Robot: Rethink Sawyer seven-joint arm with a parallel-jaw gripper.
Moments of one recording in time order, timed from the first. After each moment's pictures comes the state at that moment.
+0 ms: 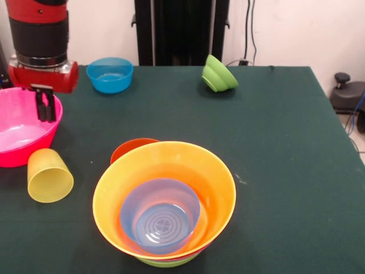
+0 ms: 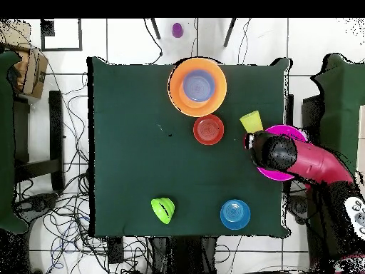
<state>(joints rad) -0.73 -0.58 0.19 1.53 -0.38 0.50 1.49</state>
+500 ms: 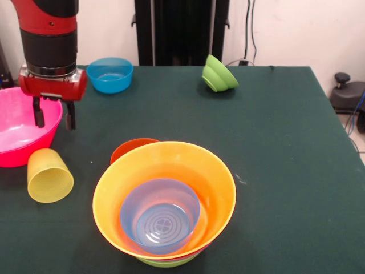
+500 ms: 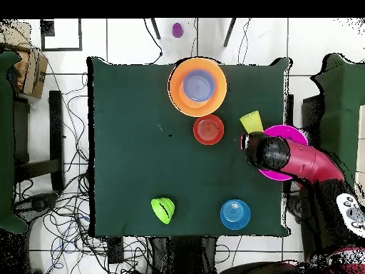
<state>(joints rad) -0.71 -0.55 0.18 1.53 -0.38 0.46 1.49</state>
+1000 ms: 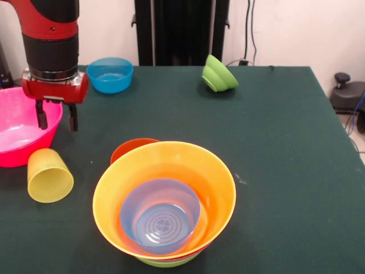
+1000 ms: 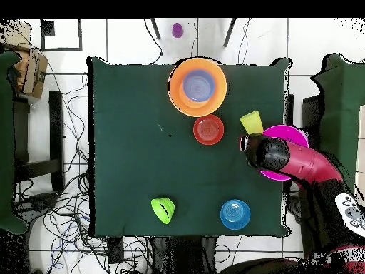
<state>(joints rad) -0.72 -0.53 0.18 1.53 -0.37 0.46 1.49</state>
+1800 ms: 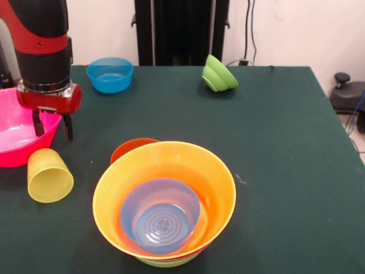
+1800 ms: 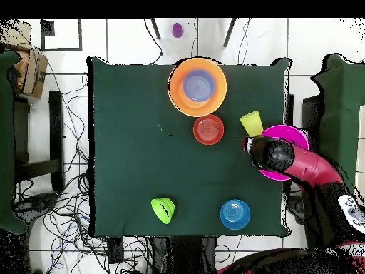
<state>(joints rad) -0.76 -0.46 0.18 1.50 -0.33 0.45 1.49</state>
